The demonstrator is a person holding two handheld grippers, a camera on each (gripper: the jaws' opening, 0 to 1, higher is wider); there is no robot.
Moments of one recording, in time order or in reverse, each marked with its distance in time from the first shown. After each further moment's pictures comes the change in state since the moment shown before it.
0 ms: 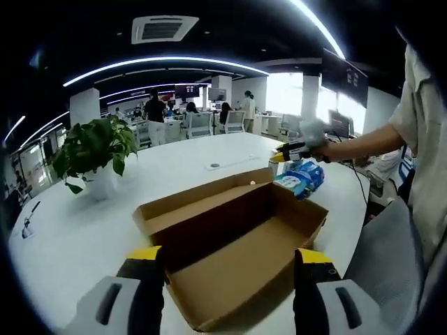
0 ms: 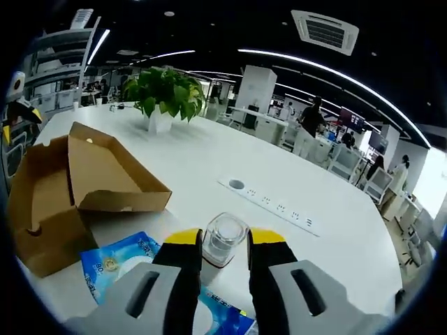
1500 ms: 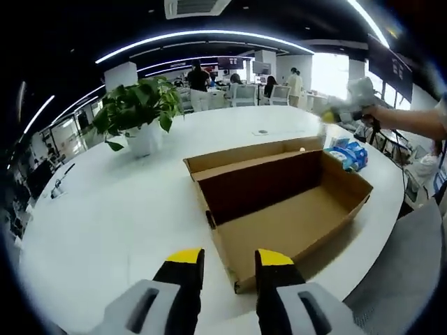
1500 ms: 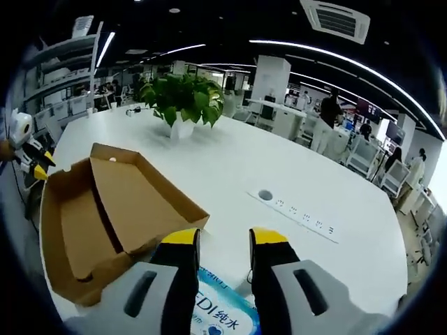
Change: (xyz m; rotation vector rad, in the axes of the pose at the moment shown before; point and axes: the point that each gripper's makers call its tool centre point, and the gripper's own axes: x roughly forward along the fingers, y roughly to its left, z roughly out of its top) left arm -0.020 0.054 -0.064 -0.130 0.182 0.269; right arm -0.001 0.050 0.053 0.060 0.077 0.138
